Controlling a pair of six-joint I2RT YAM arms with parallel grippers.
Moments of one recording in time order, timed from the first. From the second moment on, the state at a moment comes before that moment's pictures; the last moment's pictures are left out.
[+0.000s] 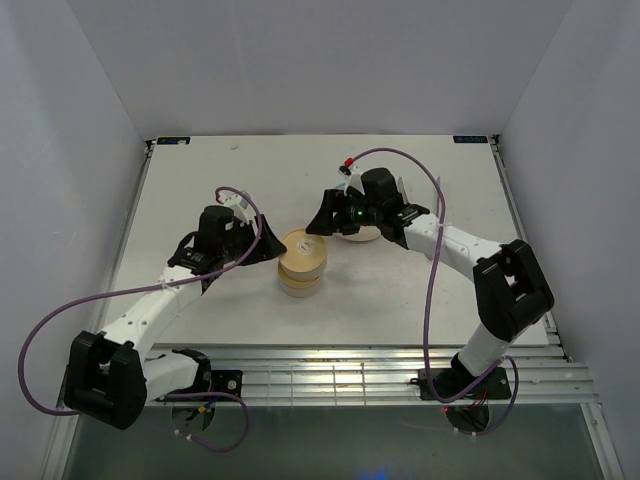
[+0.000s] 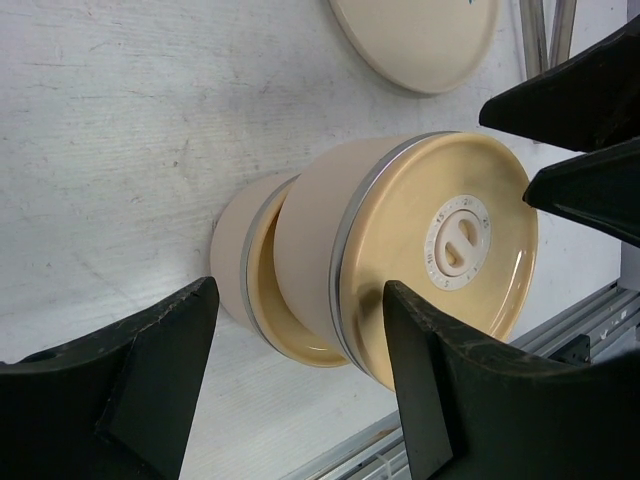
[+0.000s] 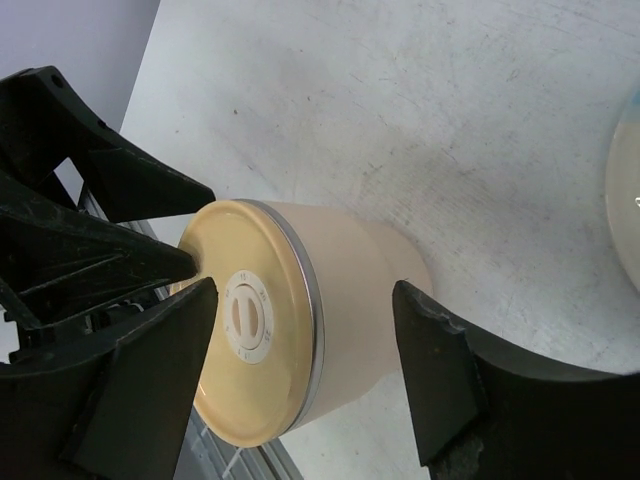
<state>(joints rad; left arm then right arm) -0.34 1.16 0.73 -0.22 0.27 -0.54 0.62 1.66 1.14 0.00 -0.50 0.53</state>
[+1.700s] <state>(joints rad) -0.34 0.71 0.83 -0.21 0.29 -0.47 0.55 0.90 1.01 -0.38 0.04 0.34</state>
